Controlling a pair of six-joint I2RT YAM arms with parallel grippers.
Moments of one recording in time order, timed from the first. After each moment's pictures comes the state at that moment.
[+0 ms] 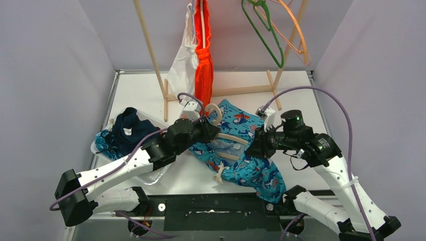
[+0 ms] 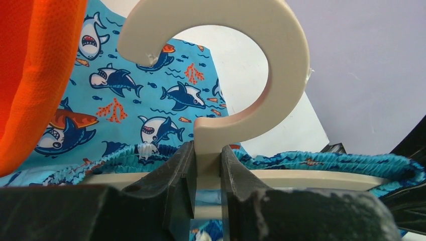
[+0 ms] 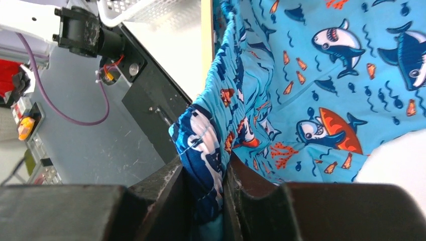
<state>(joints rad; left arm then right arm) -0.96 1.14 0.86 0.00 -0.22 -0.70 0.52 0.88 1.09 -0.96 -0.56 0.20</state>
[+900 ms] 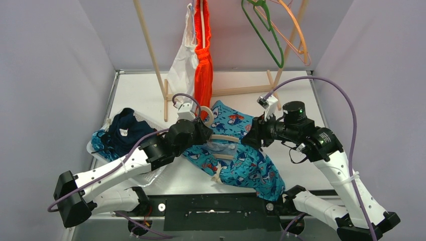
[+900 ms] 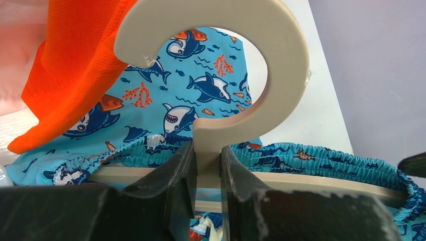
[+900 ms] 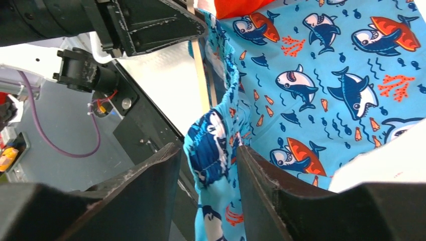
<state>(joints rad) -0.96 1.11 0.88 -0.20 -0.36 -0.79 0.52 0.94 1.19 -0.87 -0.47 0.19</state>
